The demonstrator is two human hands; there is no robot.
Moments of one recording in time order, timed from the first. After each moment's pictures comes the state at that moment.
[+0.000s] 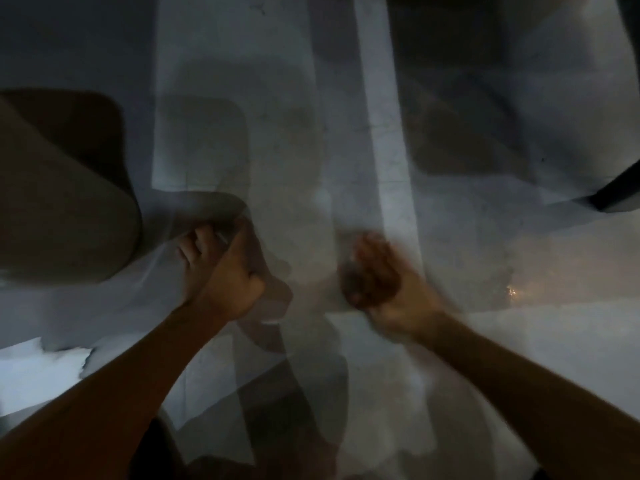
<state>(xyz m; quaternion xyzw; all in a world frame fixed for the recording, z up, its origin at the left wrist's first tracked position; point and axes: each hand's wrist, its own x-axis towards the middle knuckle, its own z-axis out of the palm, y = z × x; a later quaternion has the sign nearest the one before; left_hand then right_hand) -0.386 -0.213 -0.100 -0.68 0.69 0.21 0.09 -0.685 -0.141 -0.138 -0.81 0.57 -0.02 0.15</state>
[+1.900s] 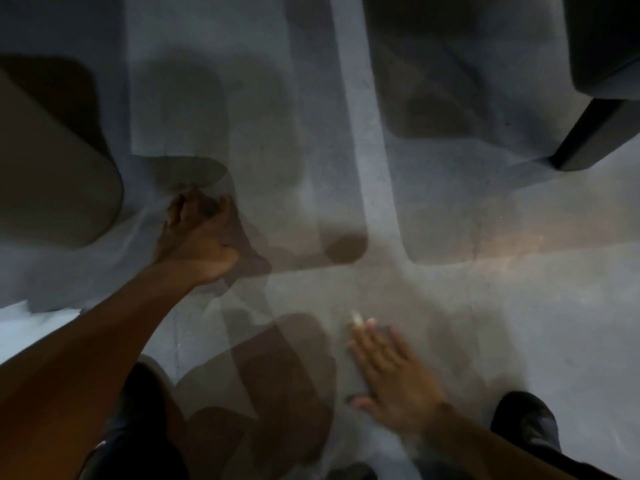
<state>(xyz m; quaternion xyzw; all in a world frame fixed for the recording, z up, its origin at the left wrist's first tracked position) -0.369 -0.206 -0.086 -0.65 0.68 0.29 0.15 -0.672 0.064 -0.112 -0.82 0.53 0.16 0.18</state>
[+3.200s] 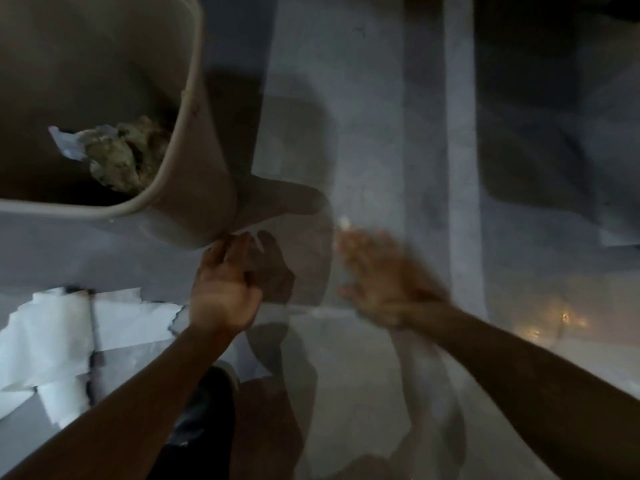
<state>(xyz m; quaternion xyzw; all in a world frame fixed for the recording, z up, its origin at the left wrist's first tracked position) -0.271 -0.158 -0.095 -0.72 0.63 0.28 -0.09 -0.563 -0.186 -0.128 -0.89 0.44 0.10 0.09</state>
